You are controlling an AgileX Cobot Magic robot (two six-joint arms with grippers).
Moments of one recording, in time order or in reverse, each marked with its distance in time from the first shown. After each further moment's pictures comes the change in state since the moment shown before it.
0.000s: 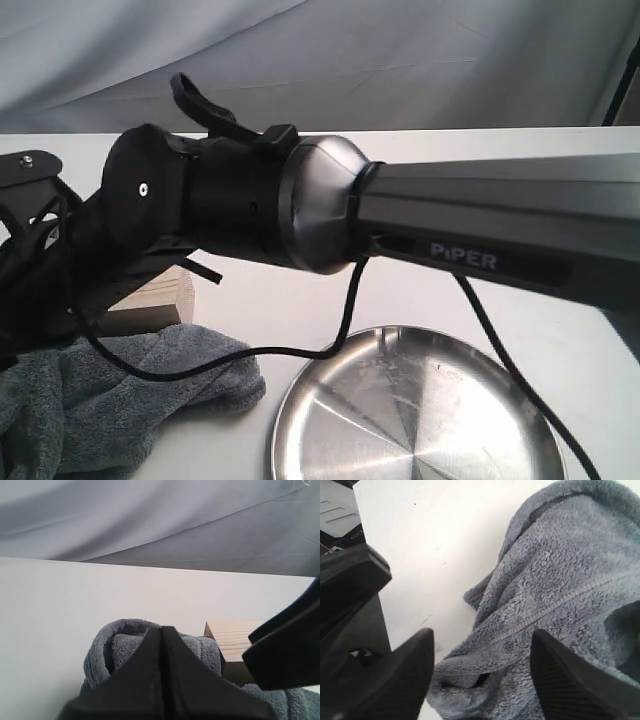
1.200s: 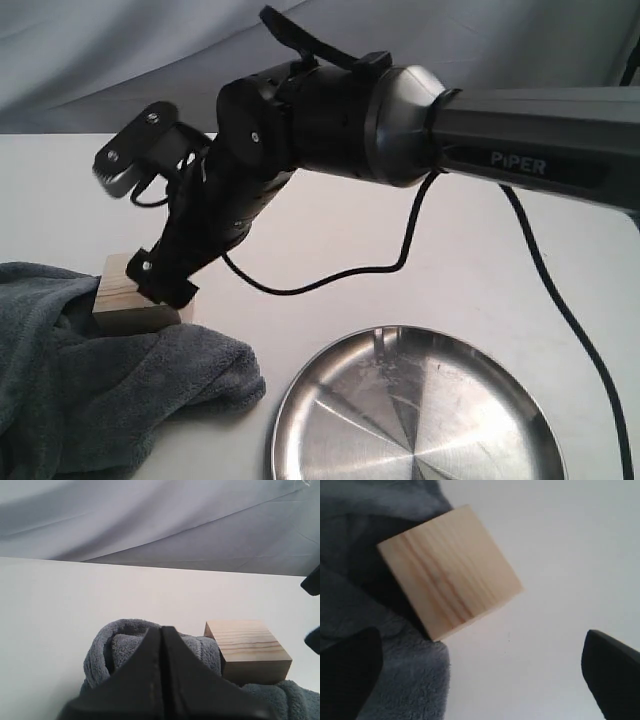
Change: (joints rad) left arm 0.000 0.000 0.000 0.000 0.000 0.000; right arm -0.188 -0.009 0.000 -0.554 0.124 -0.079
